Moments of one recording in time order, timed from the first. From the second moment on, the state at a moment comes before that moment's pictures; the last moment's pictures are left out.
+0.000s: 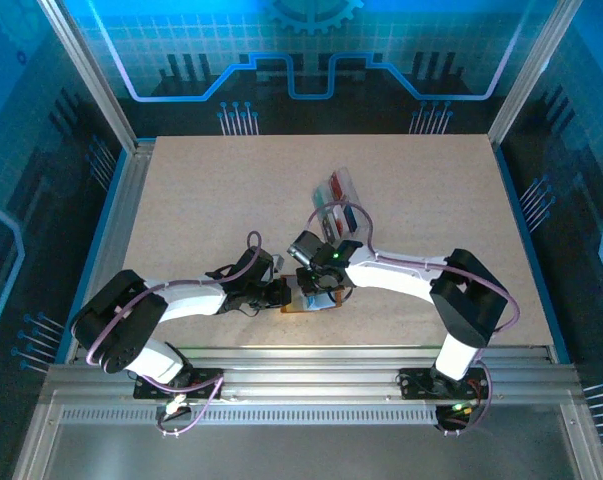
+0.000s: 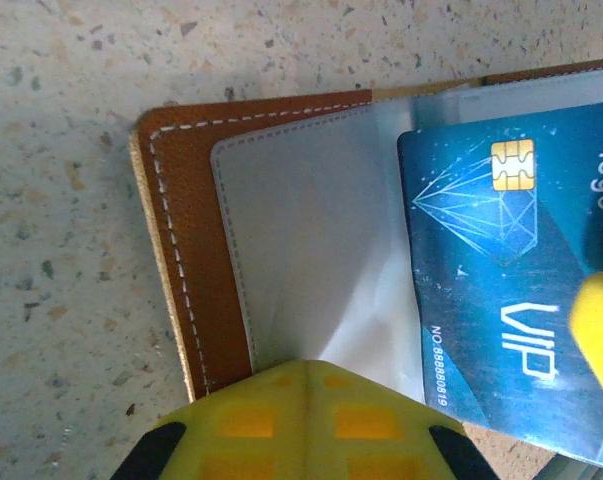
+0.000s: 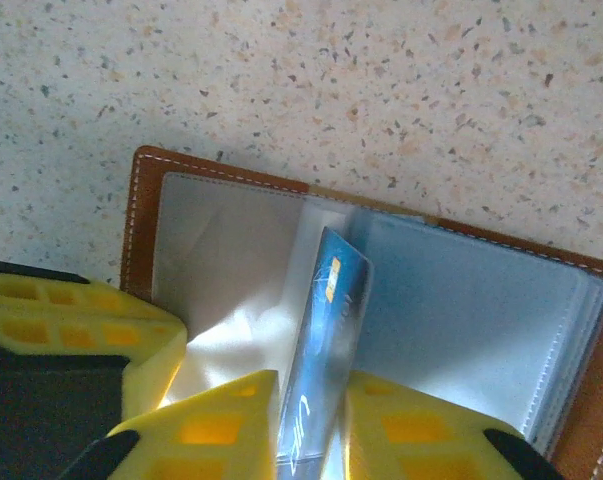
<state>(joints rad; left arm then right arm) -0.63 1.49 0.52 0.02 0.32 -0.76 0.92 1.72 1.12 -0.59 0.07 0.68</state>
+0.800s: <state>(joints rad) -0.63 1.49 0.52 0.02 0.33 -0.76 0.90 1.61 0.98 -0.45 -0.02 0.67</state>
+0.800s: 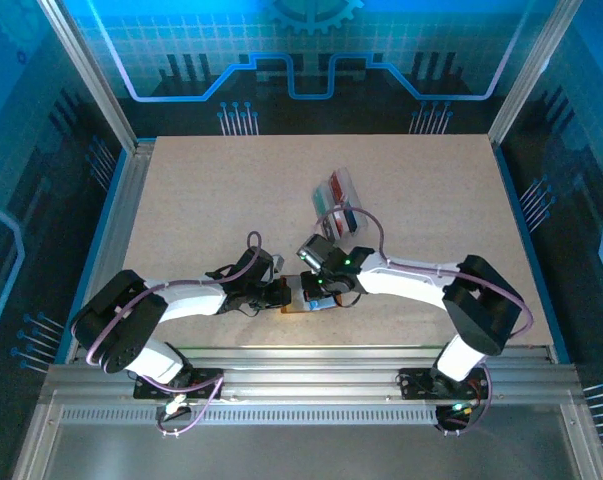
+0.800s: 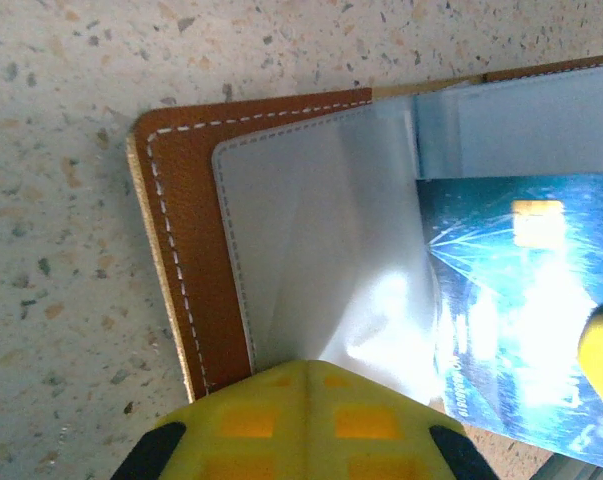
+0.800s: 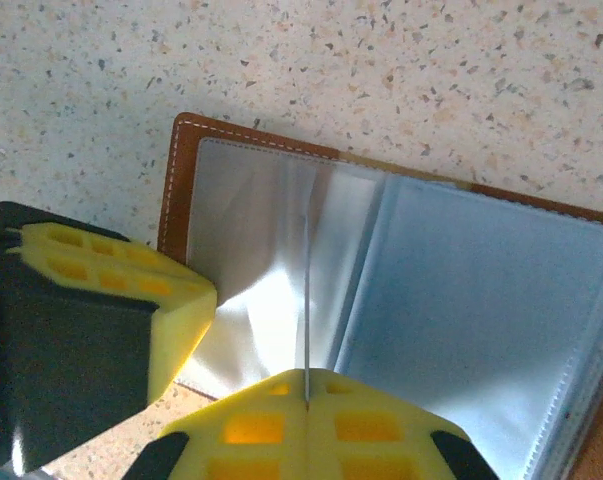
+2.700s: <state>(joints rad) -0.64 1.48 0.51 0.03 0.34 -0.76 0.71 1.61 0.56 0.31 -0.34 0.89</state>
